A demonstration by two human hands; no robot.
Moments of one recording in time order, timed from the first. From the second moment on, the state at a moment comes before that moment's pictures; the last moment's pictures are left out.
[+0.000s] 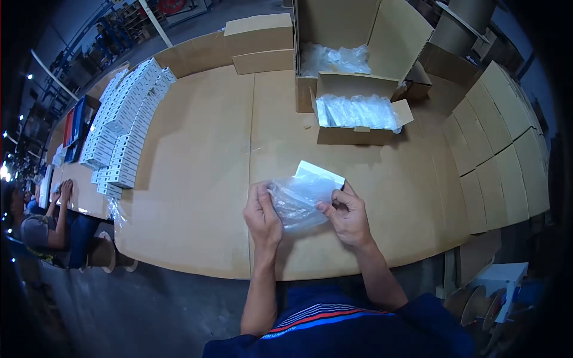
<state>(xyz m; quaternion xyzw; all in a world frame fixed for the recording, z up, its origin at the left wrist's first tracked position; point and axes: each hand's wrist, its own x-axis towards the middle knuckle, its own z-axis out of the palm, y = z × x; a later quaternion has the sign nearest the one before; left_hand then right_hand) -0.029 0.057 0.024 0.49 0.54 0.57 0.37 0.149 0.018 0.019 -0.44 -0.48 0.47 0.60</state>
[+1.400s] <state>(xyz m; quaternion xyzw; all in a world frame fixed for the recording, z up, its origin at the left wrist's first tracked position) -0.009 0.064 0.008 0.39 0.43 0.62 0.53 0.180 0.015 0.024 -0.58 -0.45 0.35 0.58</state>
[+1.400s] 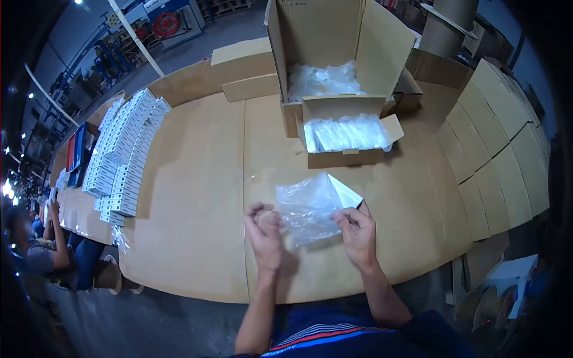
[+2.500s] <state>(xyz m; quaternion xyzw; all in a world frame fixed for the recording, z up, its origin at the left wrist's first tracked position) -0.005 0.078 0.030 0.67 0.38 0.41 0.49 0.230 0.076 0.117 -0.33 -0.70 0.26 0.58</state>
